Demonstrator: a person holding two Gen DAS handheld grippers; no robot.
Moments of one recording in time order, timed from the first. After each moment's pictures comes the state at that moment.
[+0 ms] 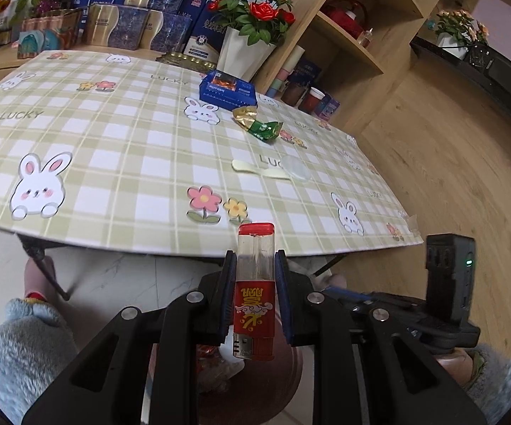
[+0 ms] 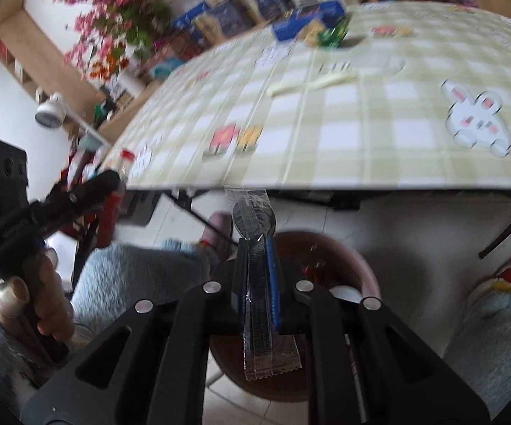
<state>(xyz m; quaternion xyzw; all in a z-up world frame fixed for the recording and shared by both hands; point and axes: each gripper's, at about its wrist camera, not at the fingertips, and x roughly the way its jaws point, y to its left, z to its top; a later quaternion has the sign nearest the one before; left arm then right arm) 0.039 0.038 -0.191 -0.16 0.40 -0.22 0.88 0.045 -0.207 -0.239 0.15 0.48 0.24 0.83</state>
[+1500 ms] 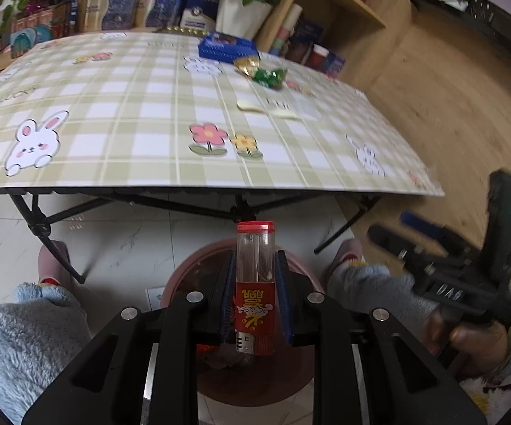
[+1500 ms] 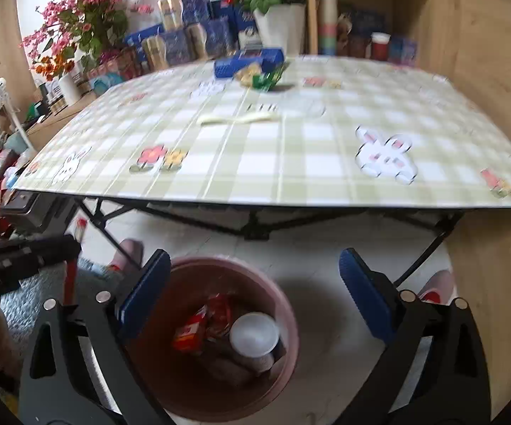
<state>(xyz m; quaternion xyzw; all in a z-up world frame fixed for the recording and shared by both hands) 0.024 0.012 -0.238 -0.08 0.45 -0.22 0.86 0.015 -0.215 -0.228 0.03 0.40 0.06 0.92</state>
